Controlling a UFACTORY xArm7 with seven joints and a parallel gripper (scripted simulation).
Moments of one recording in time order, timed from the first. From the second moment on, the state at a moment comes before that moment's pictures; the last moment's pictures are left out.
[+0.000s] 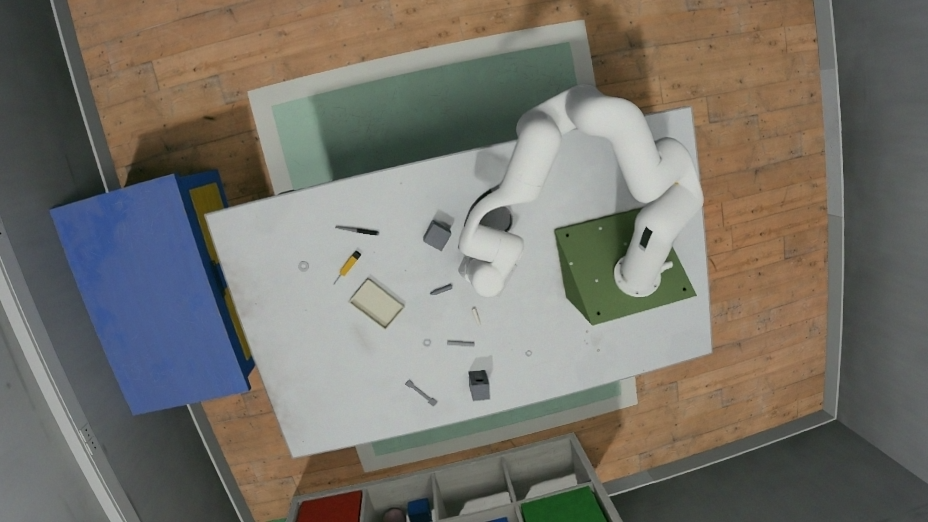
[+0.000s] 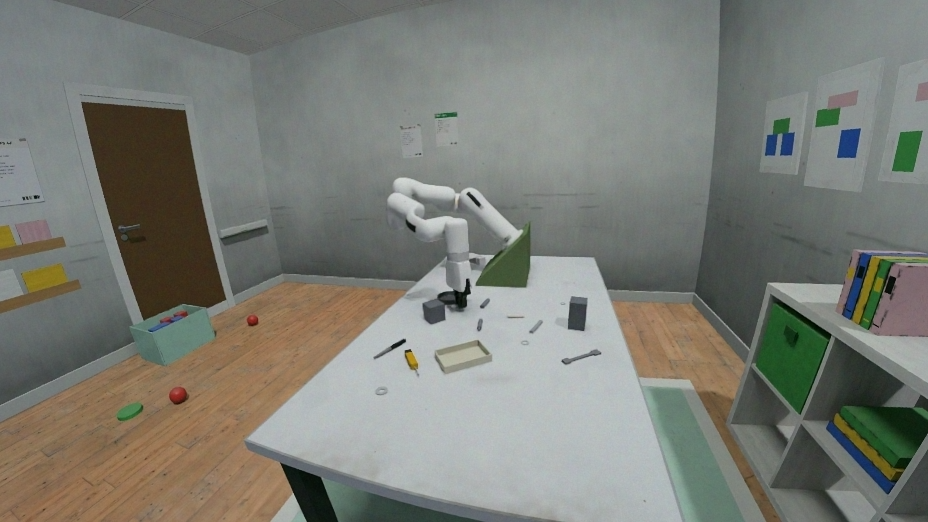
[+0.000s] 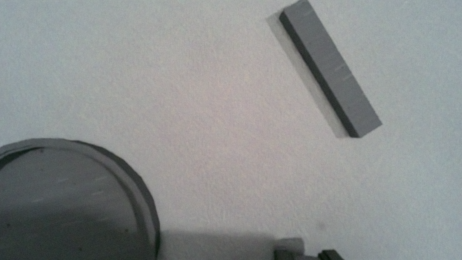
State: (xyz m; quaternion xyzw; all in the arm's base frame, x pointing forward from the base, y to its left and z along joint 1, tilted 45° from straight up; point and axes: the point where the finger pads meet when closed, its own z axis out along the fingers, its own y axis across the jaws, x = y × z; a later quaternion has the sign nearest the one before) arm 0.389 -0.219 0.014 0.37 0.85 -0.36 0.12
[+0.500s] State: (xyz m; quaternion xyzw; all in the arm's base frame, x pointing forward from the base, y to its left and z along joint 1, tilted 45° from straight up) arm 0.394 -0.214 0.018 0.38 0.85 -0.35 0.11
